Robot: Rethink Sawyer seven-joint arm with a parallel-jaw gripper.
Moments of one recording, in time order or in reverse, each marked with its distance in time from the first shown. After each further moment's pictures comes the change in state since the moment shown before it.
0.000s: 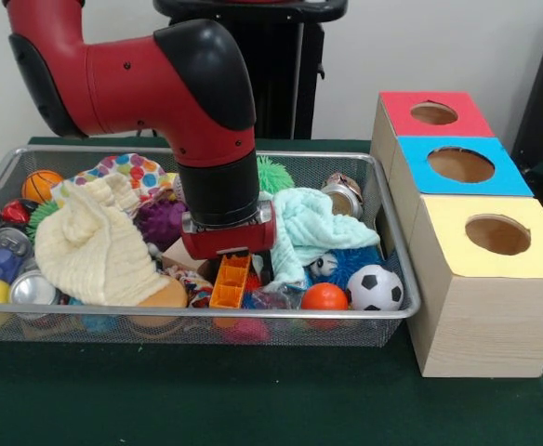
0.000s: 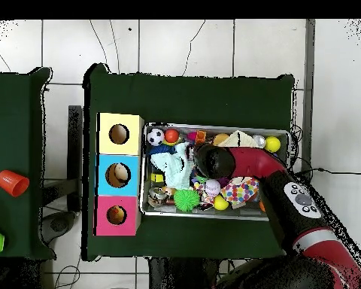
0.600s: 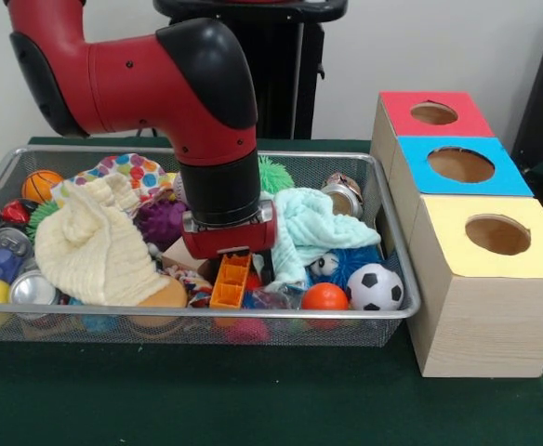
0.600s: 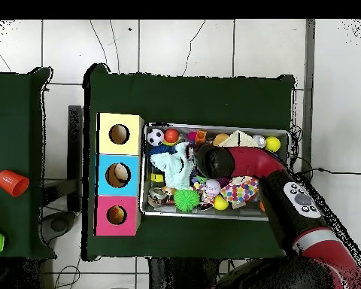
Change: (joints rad) arm 0.003 -0.007 0.002 0.001 -0.010 0.002 0.000
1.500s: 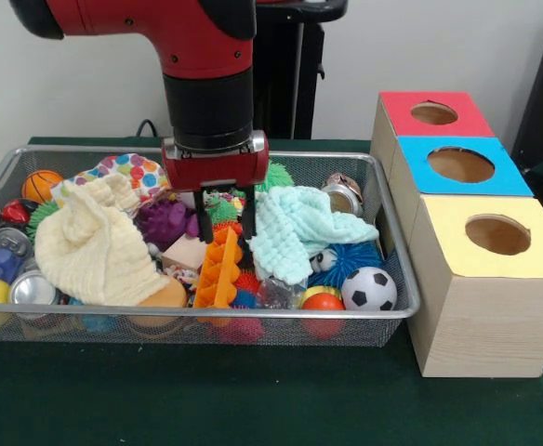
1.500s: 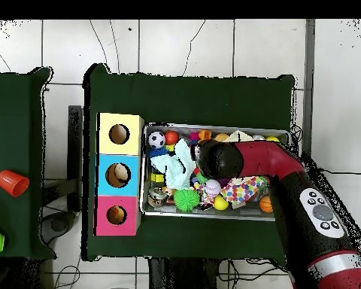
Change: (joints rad) arm 0.000 -0.223 0.020 0.078 0.017 0.128 0.000
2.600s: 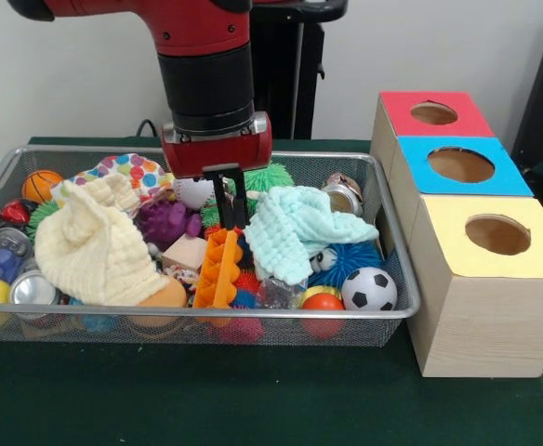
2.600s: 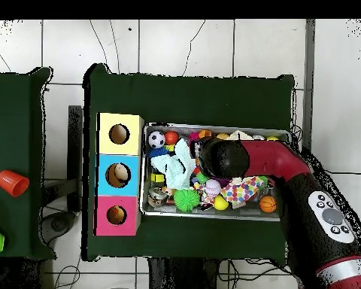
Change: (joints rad) arm -0.040 -0.024 0.051 0.045 0.050 0.012 0.000
